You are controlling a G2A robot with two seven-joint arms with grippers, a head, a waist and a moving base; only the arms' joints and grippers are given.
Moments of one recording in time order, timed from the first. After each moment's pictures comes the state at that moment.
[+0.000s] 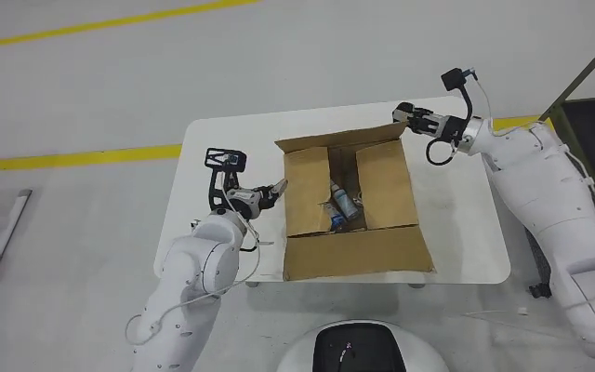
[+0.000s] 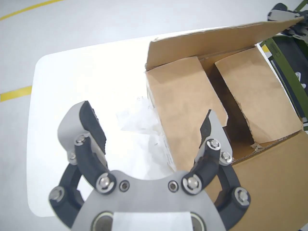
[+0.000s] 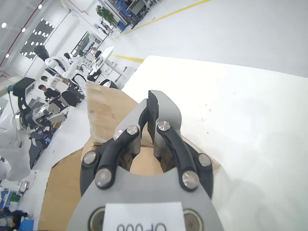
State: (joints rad) left arm 1.04 -1.15 -1.24 -1.96 1.10 0.21 -0.85; right arm -0.36 -1.22 1.15 -0.55 -0.23 -0.88 0.64
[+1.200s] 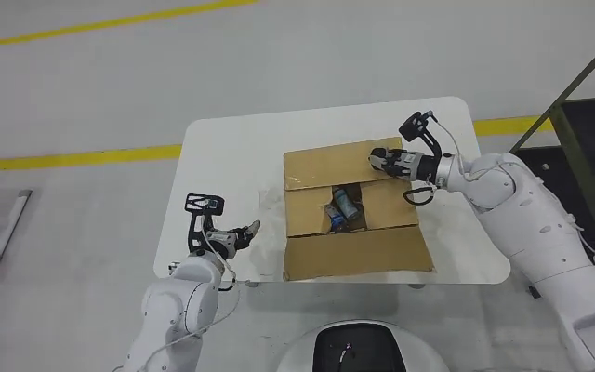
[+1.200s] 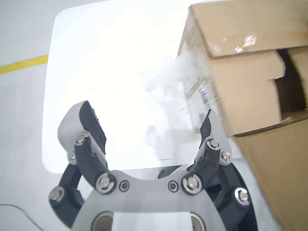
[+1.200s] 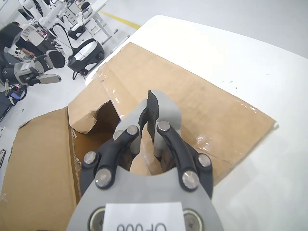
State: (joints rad) left arm 1.36 -1.11 -1.43 -2.04 1.23 0.10 -0.87; right arm -0.67 -1.16 1.13 -1.07 -0.48 -0.70 0.58
